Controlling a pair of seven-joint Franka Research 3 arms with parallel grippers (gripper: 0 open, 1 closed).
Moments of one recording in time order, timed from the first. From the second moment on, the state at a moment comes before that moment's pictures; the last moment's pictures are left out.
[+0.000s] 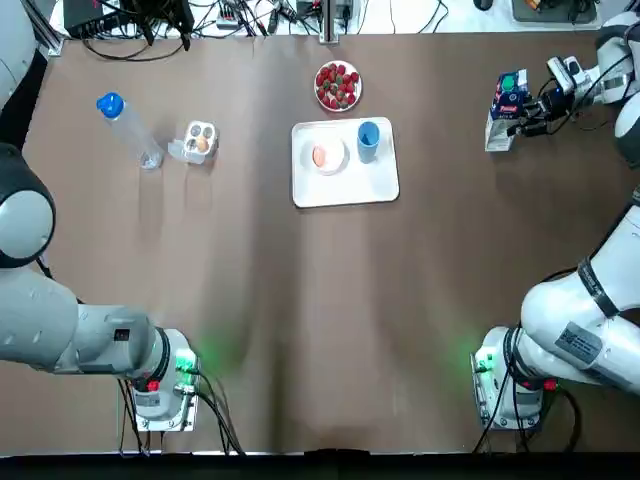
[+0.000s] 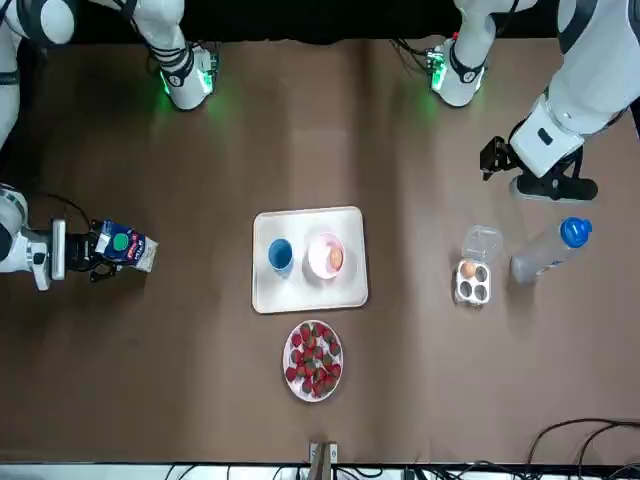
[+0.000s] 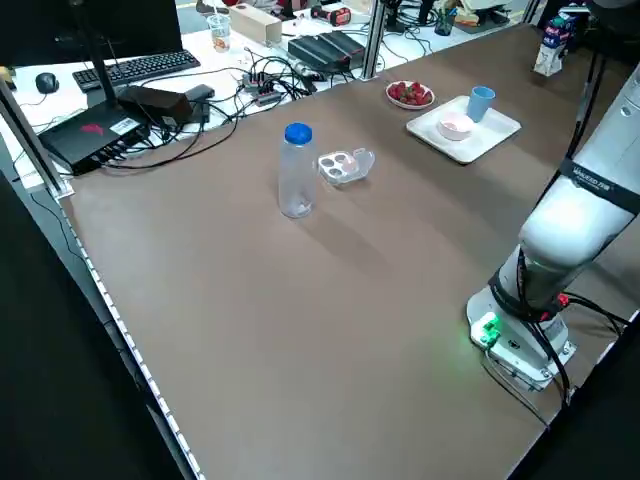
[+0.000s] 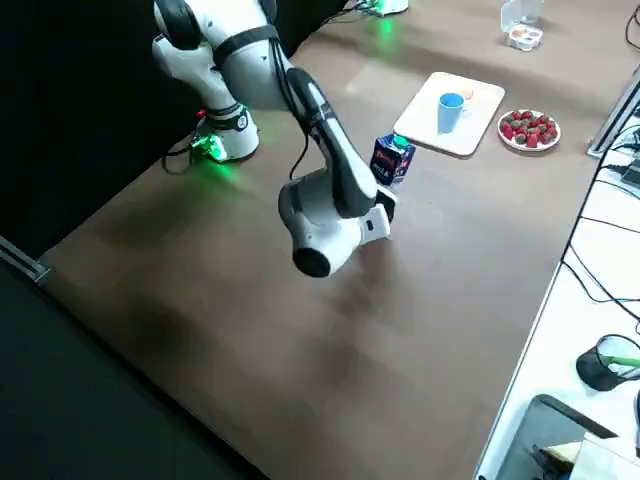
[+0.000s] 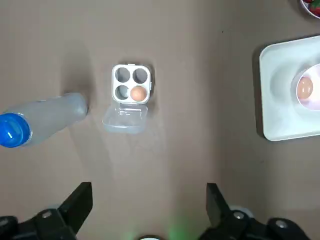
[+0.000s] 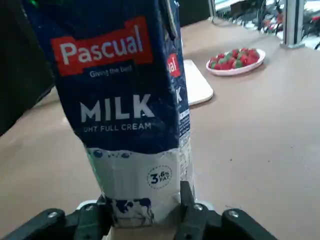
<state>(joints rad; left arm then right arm) -0.01 0.03 -0.24 -1.60 0.04 1.54 -0.13 -0.45 0.72 -0.06 -1.63 0.88 1.46 -2.23</state>
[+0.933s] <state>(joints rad) -0.14 0.03 -0.04 -1.60 0.02 1.53 -0.14 -0.51 0.86 -0.06 -1.63 0.95 1.44 -2.43</state>
